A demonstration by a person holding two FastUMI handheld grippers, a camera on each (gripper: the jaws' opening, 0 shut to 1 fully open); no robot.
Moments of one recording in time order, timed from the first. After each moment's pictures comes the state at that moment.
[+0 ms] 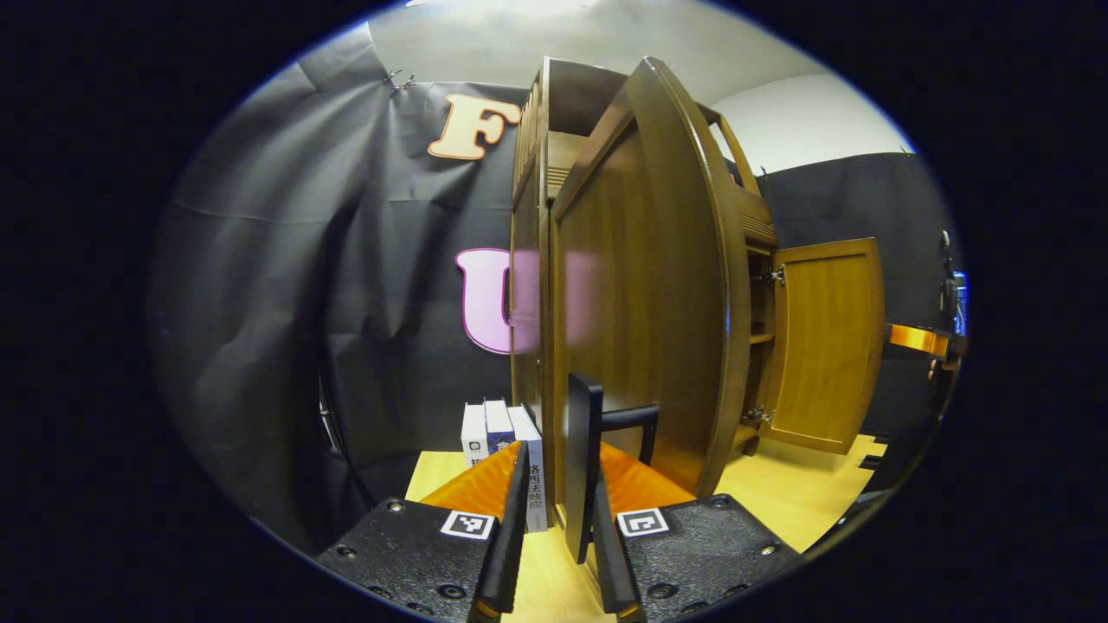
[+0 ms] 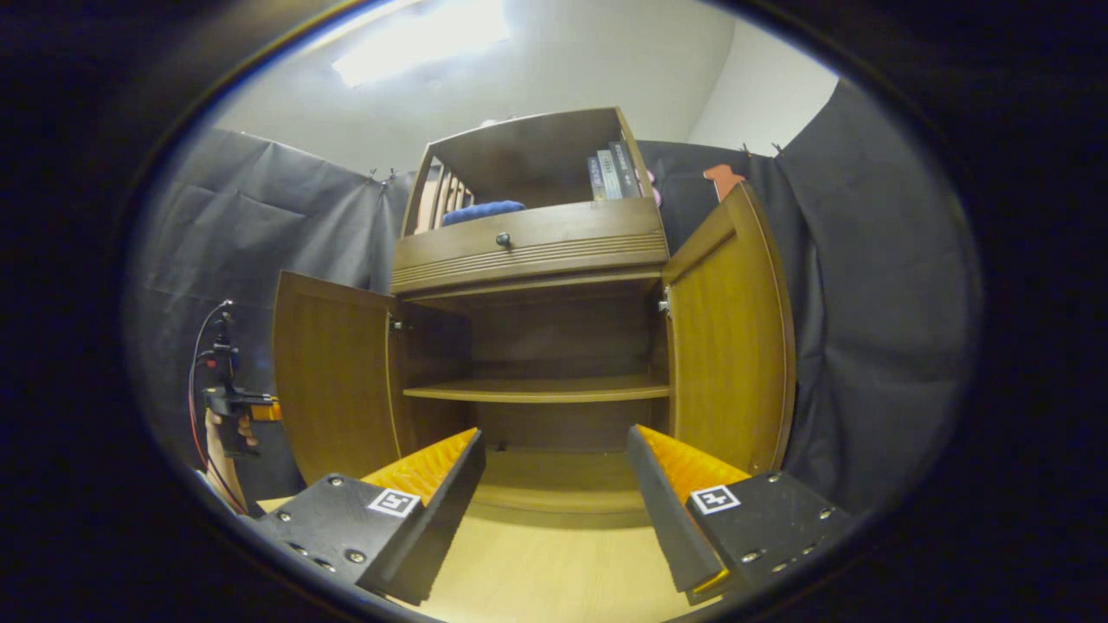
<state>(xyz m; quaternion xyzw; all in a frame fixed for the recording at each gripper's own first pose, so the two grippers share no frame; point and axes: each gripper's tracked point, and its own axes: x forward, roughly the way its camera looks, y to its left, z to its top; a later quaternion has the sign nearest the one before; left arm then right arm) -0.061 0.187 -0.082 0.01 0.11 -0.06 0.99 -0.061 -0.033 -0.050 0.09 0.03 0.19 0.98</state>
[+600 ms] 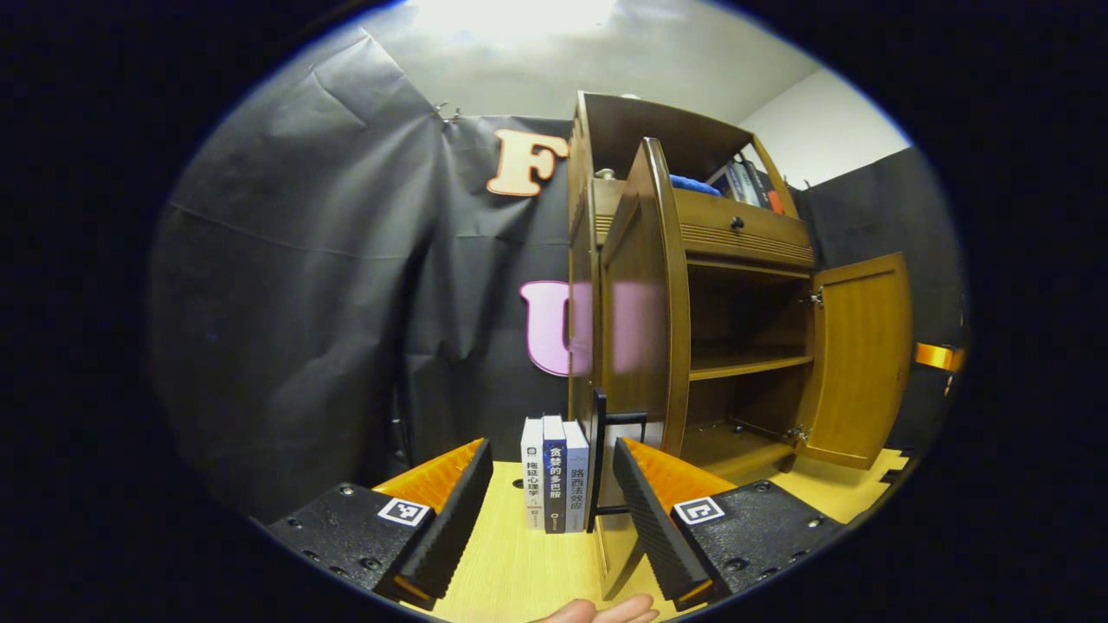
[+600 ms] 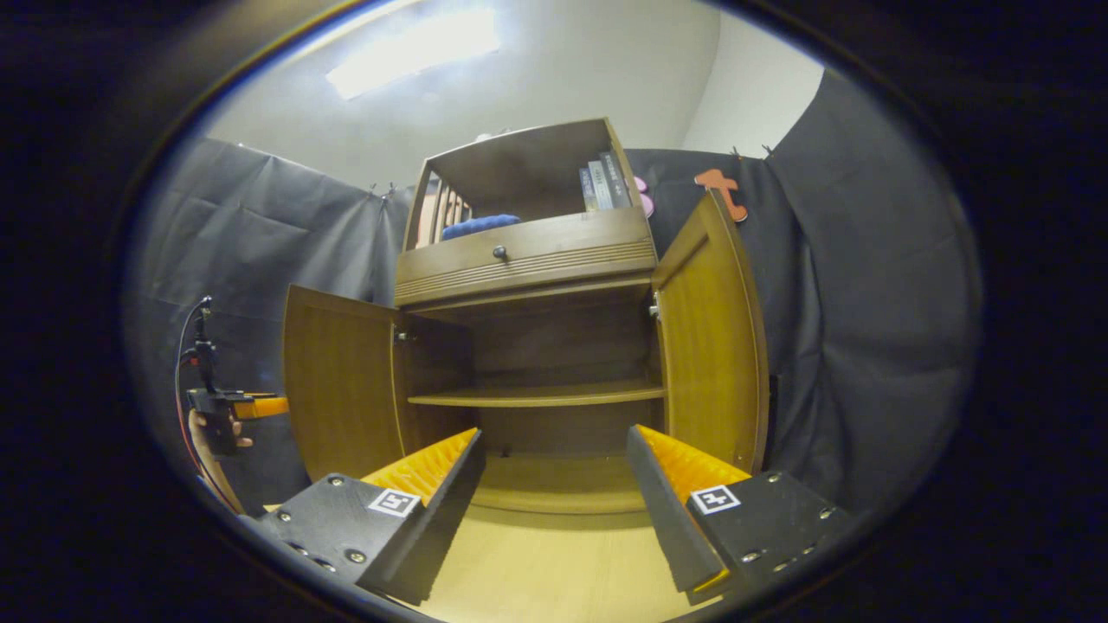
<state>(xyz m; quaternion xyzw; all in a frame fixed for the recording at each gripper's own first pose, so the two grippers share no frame) -0.127 0.208 -0.040 0.02 0.05 0.08 1.00 -0.077 -0.054 -0.048 0.11 0.01 0.18 0.98</state>
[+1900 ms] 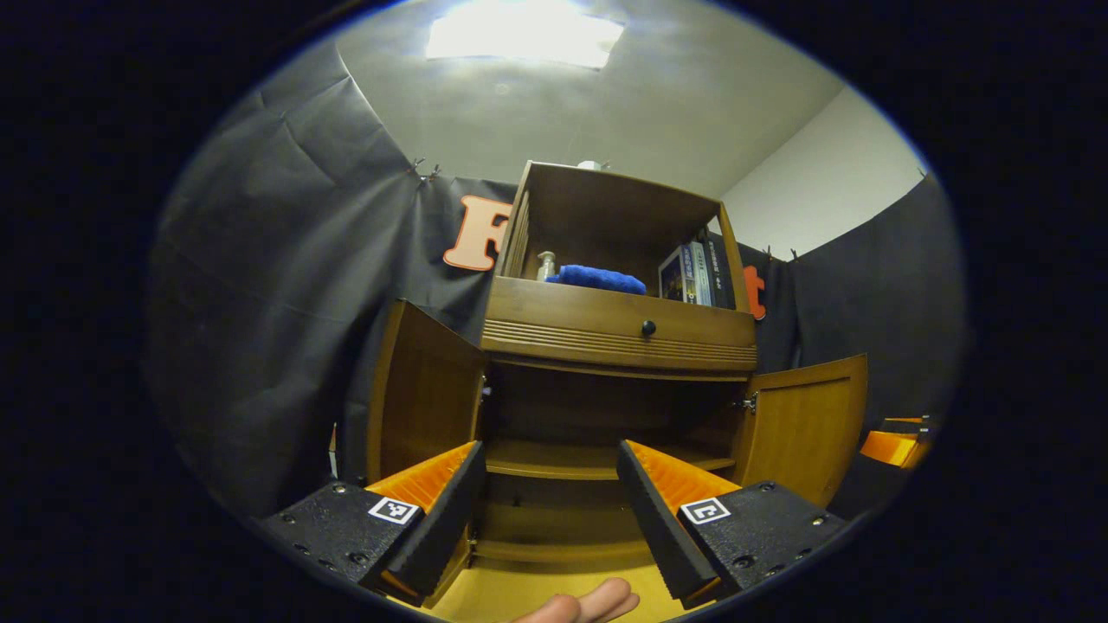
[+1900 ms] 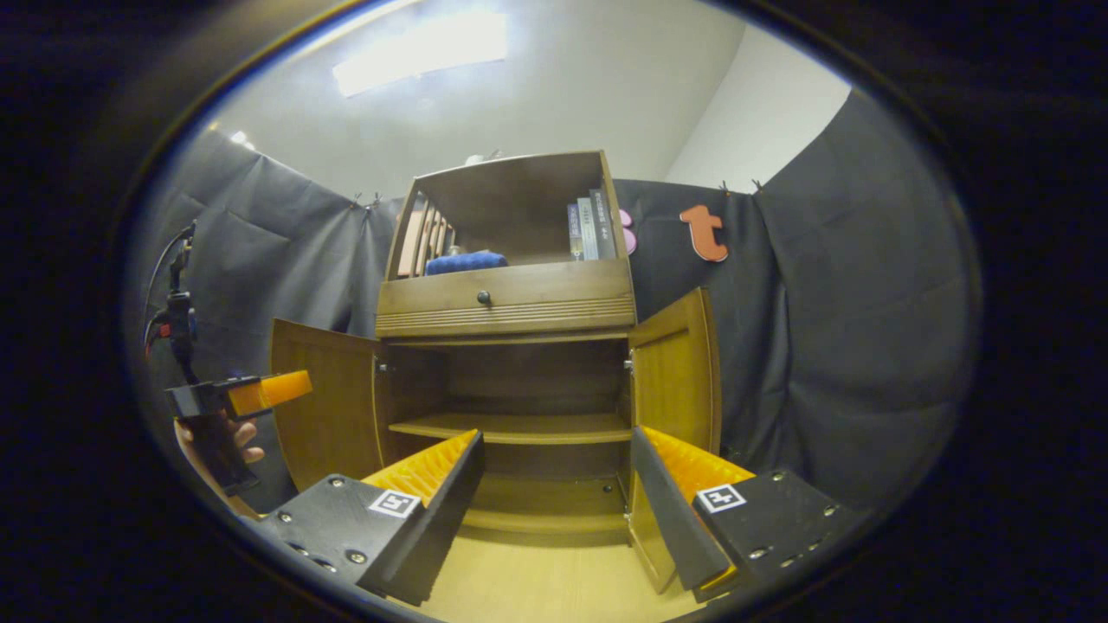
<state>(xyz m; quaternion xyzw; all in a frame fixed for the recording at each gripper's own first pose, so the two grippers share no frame) -0.082 -0.002 0.062 -0.03 -0.05 0.04 1.00 -0.074 -0.068 0.032 0.07 -0.01 0.13 0.99</state>
